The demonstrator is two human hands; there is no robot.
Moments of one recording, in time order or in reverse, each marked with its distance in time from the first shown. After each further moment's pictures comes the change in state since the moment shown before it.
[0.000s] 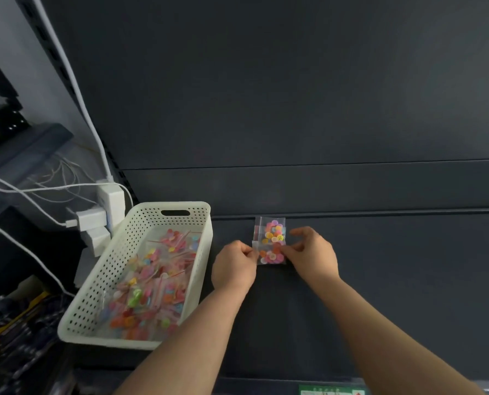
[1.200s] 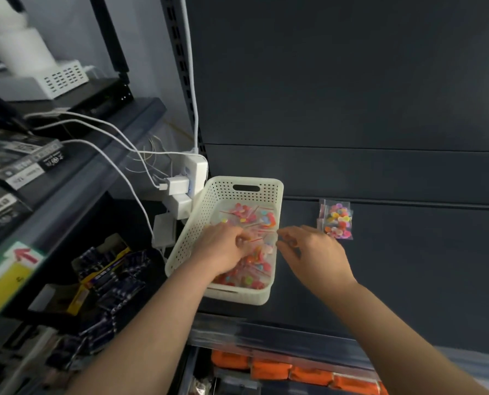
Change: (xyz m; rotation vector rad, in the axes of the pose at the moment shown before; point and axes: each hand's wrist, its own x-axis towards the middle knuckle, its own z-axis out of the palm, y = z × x) left_hand -0.018 -0.098 -0.153 0.329 -0.199 0.178; right_hand -0.092 -0.075 0.075 -0.335 0.026 -0.652
